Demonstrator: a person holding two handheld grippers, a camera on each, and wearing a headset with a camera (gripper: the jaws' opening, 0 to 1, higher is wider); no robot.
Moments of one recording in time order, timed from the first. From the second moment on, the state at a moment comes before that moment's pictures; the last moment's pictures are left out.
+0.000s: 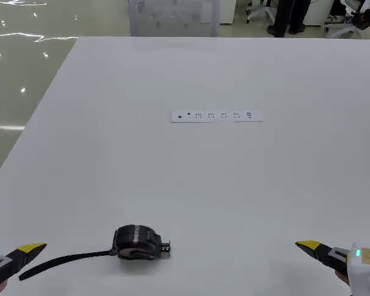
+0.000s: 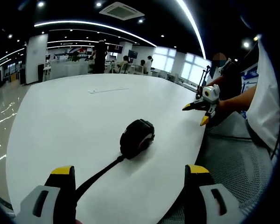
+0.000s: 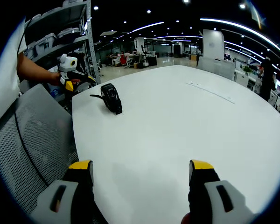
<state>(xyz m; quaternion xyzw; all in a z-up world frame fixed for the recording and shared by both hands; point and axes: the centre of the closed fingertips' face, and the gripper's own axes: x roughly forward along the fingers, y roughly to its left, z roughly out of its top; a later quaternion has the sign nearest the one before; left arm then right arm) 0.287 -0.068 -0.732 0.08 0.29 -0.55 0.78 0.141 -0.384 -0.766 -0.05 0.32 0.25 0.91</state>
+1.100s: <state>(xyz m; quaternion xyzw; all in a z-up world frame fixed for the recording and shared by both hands) 0.303 -0.121 -0.754 0.16 0.29 -0.64 0.70 0.185 -0.348 -0.768 -0.04 0.31 0.30 0.90</state>
